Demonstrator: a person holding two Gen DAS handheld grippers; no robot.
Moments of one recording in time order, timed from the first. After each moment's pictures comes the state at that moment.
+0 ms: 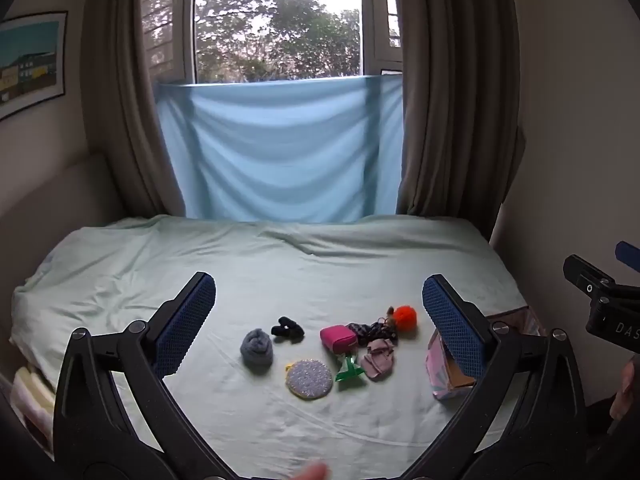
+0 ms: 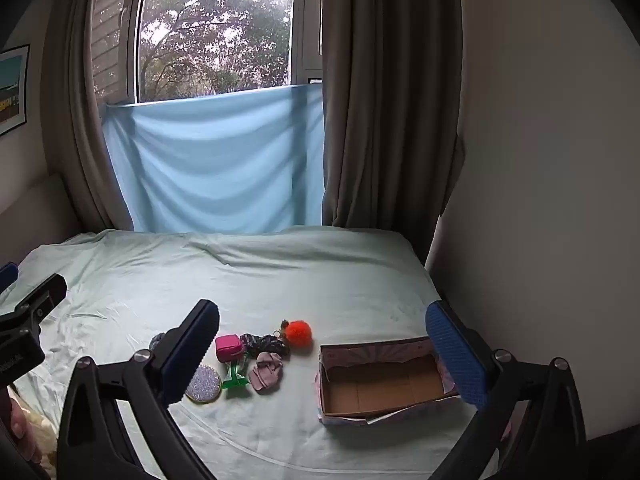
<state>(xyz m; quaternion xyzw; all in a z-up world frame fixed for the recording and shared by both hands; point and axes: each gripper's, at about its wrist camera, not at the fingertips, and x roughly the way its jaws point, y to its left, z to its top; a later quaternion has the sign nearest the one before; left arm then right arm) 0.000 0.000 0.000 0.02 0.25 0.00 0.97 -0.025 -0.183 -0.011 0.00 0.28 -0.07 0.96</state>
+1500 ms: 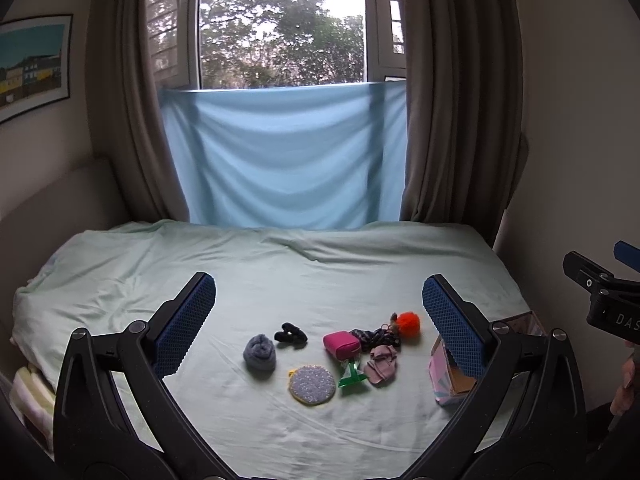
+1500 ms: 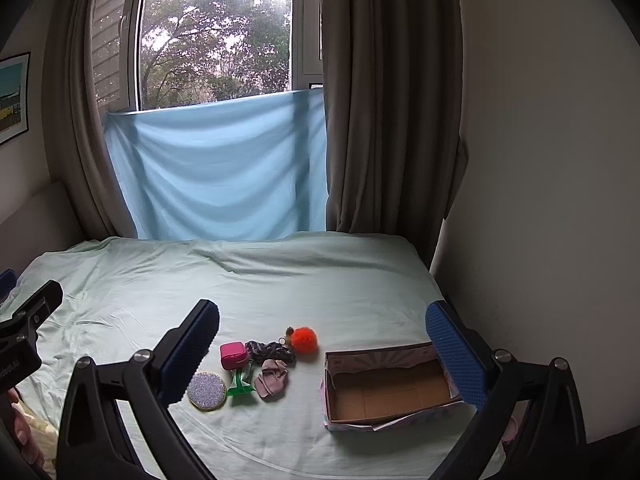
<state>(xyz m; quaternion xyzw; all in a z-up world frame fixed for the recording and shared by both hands) -0.001 0.002 -0.003 0.01 0.23 0.00 0.97 -0.025 -0.183 -0.011 0.01 0.26 -0.07 0.96</state>
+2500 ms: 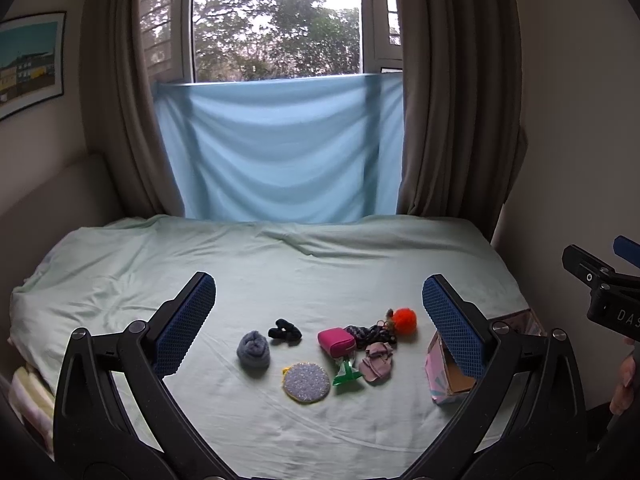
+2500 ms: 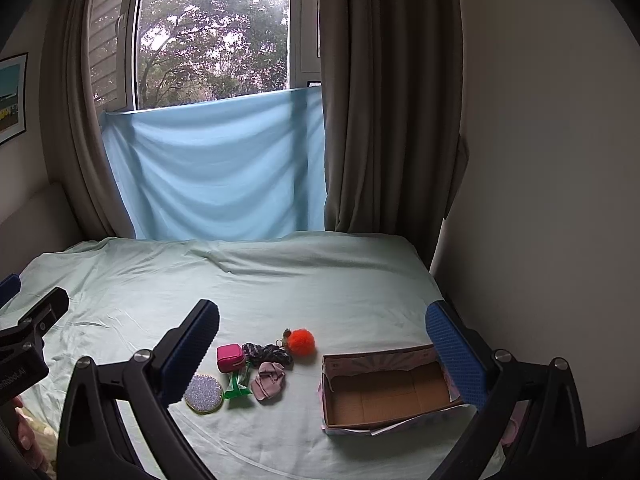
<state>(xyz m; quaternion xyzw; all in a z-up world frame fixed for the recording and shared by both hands) 0.012 -0.009 -0.005 0.02 0.24 -0.01 0.97 -0.021 -0.183 -0.010 0.01 0.26 -0.07 0.96</state>
